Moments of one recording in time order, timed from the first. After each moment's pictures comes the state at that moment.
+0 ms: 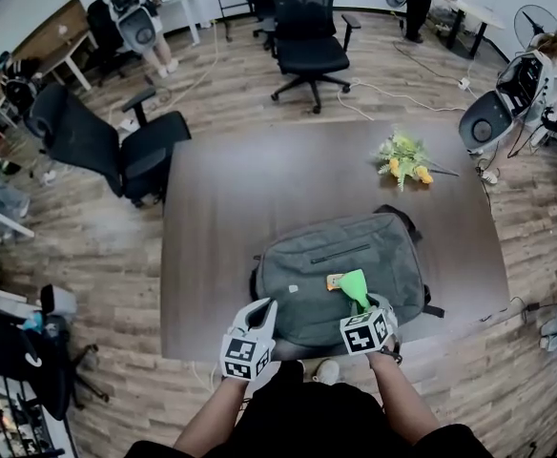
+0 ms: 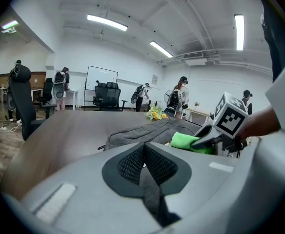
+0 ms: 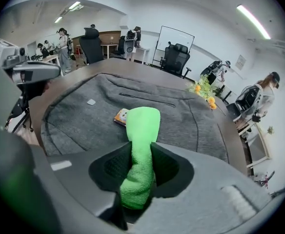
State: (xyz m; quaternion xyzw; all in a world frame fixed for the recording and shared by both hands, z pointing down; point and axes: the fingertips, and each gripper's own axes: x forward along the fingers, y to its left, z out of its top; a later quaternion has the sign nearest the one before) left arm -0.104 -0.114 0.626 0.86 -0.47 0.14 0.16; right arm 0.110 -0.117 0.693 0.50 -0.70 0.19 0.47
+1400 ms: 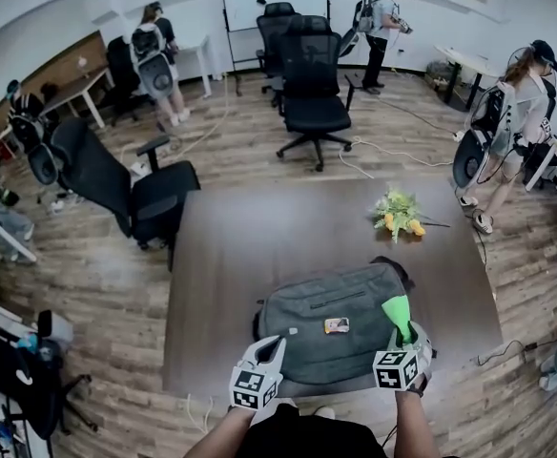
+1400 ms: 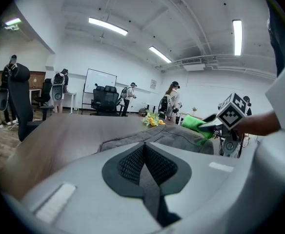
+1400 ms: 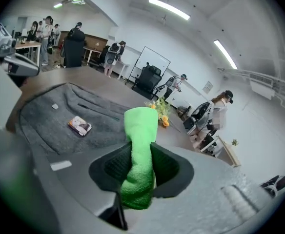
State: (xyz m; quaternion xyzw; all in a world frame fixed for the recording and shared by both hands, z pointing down) left arm -0.084 -0.119 0.606 0.86 -0.47 0.11 0.16; right arm 0.220 -0.138 0.603 0.64 -0.64 0.04 0.43
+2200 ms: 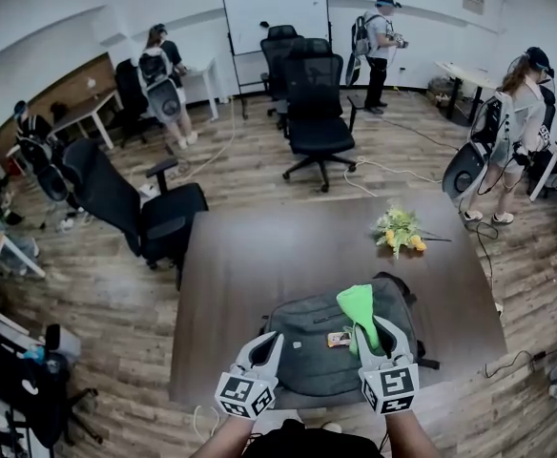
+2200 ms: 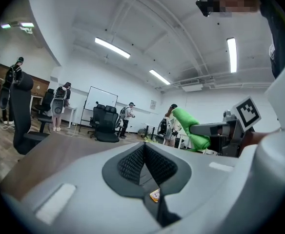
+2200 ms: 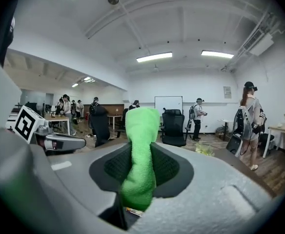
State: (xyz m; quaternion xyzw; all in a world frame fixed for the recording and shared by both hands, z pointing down) left arm -0.092 -0.137 0.493 0.87 -0.48 -0.01 0.11; right arm 0.083 -0.147 0.451 0.54 -0.84 0.04 0.09
